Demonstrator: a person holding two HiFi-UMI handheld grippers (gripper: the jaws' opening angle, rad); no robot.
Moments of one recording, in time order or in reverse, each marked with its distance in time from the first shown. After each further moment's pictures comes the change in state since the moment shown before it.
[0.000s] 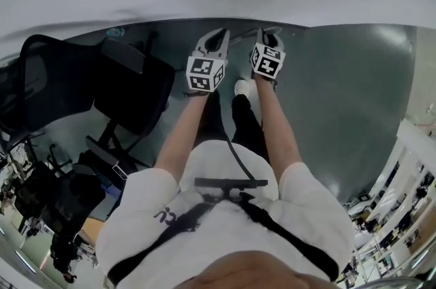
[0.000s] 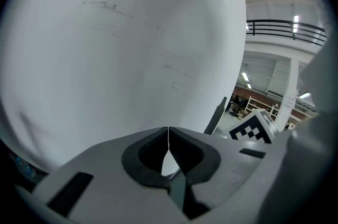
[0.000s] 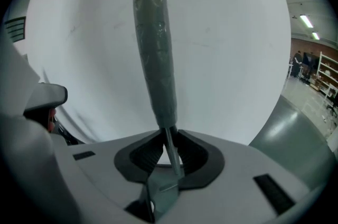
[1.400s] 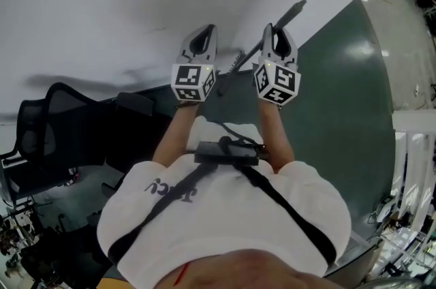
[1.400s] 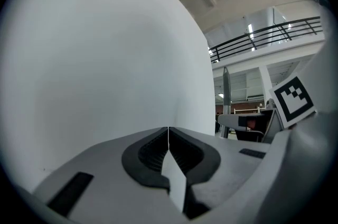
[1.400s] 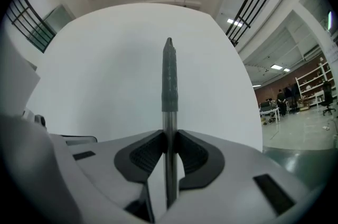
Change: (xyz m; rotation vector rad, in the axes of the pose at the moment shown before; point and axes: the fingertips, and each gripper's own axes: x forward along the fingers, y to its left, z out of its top) left arm -0.172 -0.143 0.319 0.270 -0.449 -0.155; right arm -0.402 0.043 0.317 -0.017 -0.848 -0.080
